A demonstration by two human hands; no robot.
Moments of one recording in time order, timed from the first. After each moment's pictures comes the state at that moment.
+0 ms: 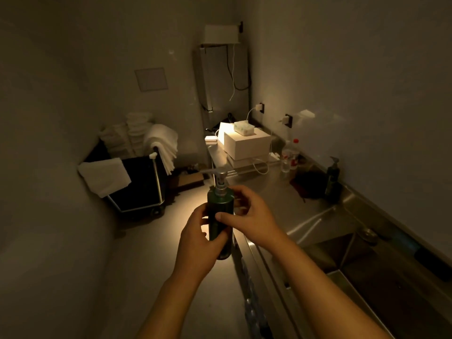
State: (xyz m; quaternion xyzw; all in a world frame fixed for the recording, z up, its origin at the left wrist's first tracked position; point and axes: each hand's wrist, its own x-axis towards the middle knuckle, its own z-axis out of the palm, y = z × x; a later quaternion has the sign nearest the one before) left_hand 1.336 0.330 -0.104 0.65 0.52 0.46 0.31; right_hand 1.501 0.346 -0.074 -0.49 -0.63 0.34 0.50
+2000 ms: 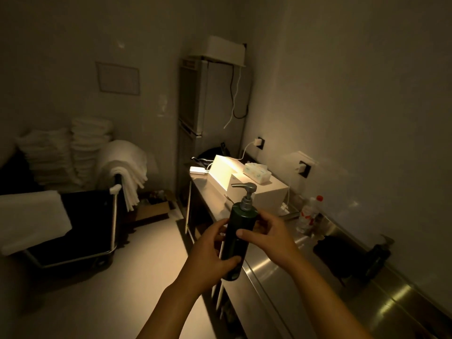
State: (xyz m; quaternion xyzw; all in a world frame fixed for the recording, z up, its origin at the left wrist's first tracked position) left_hand 1.190 0.832 -0.111 0.72 0.34 0.39 0.45; right_hand 1.378 0.788 -0.056 -0.59 -0.59 0.27 0.48
